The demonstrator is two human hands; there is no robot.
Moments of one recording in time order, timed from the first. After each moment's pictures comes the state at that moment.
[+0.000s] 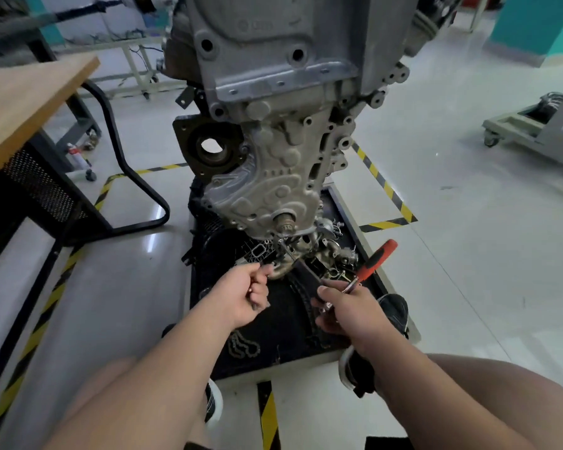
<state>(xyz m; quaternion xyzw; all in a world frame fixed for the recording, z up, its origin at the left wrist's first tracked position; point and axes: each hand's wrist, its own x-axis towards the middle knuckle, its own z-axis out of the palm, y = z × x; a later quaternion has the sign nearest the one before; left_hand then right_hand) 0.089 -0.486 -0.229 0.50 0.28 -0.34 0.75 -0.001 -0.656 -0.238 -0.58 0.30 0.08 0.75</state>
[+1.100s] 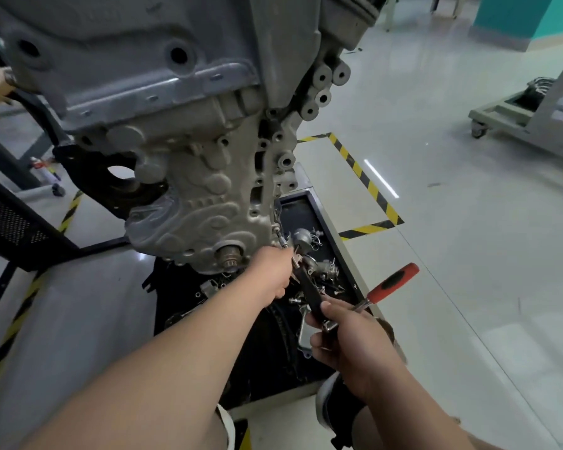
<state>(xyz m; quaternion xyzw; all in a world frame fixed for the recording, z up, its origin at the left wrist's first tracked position) 0.162 -0.644 -0.242 0.78 0.13 -0.28 0.55 0.023 -0.727 -0.245 -0.46 0.35 0.07 0.82</state>
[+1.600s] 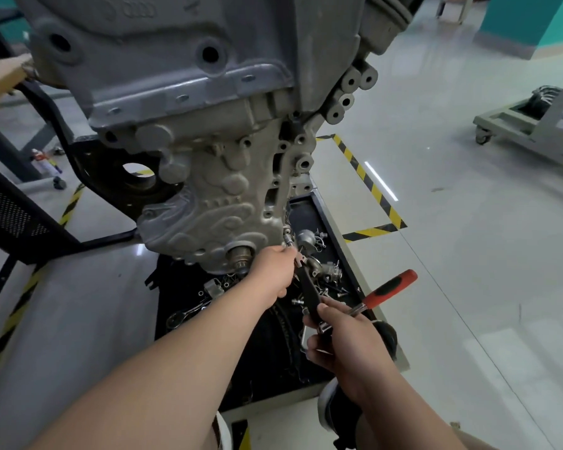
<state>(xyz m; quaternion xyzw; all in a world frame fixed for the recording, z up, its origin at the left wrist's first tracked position) 0.170 -0.629 -0.252 0.78 0.09 -0.24 0.57 0.032 -0.709 -0.245 -0.46 0.35 0.05 0.81</state>
